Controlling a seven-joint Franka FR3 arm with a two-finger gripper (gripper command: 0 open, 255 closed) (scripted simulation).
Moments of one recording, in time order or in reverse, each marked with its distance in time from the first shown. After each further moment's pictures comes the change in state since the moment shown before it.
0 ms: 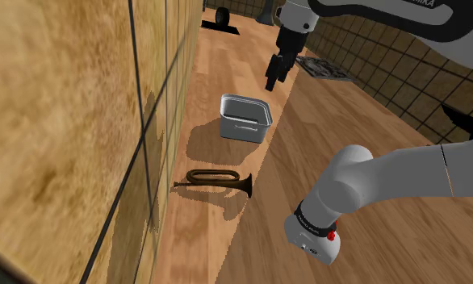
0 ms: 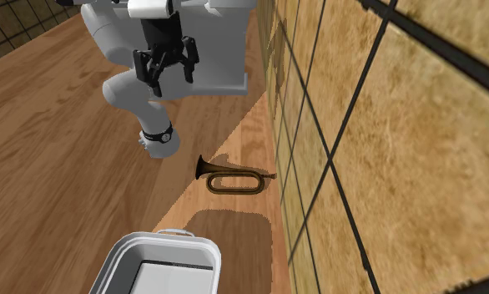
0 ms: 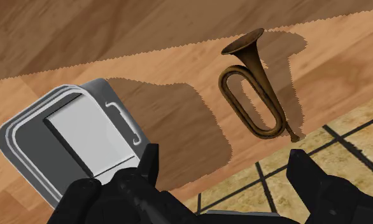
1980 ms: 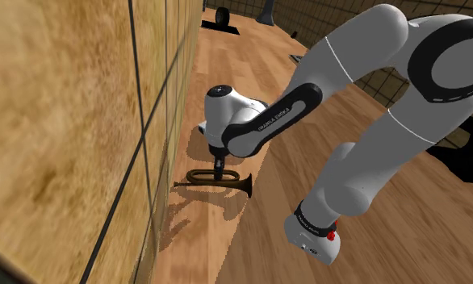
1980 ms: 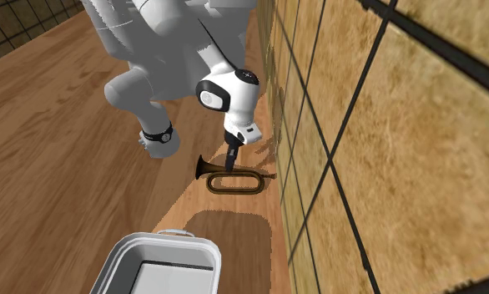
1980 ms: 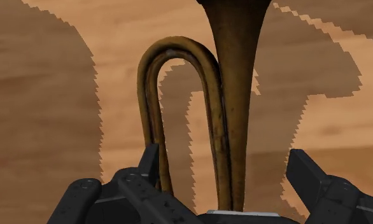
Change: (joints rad) arm 0.182 0.612 0.171 -0.415 -0.077 0.857 -0.061
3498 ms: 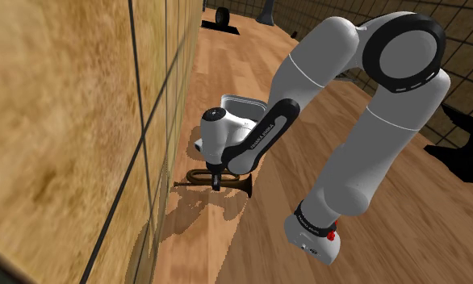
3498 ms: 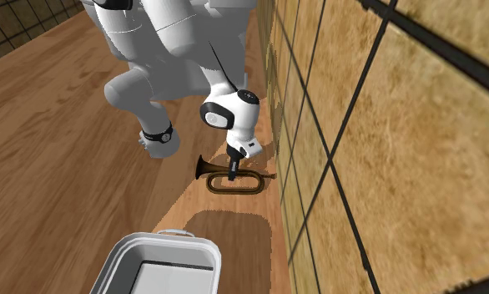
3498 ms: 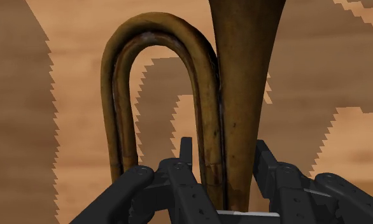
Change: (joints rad) arm -0.011 0.209 0.006 -0.006 -0.122 0.193 0.078
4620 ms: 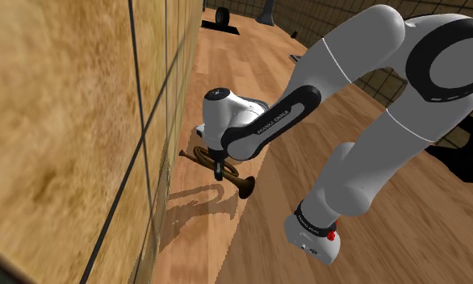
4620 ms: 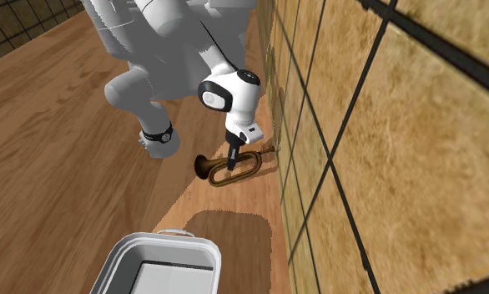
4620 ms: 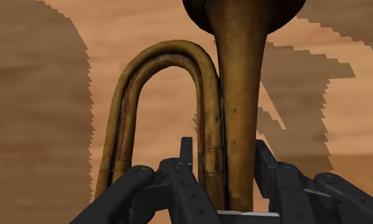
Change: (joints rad) arm 0.020 -0.194 0.006 0.007 0.114 -0.191 -0.098
